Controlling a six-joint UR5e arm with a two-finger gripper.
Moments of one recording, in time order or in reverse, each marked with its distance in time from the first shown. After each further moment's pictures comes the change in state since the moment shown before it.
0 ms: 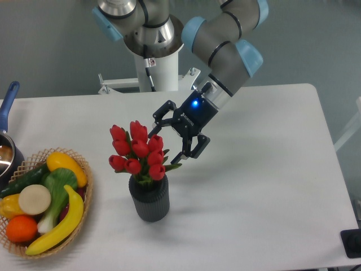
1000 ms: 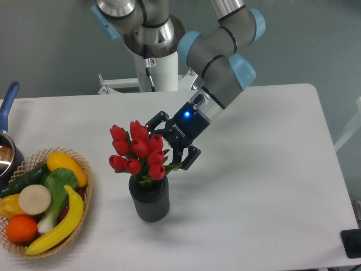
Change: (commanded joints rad) arm -0.055 -0.063 0.023 0.108 -0.005 0.000
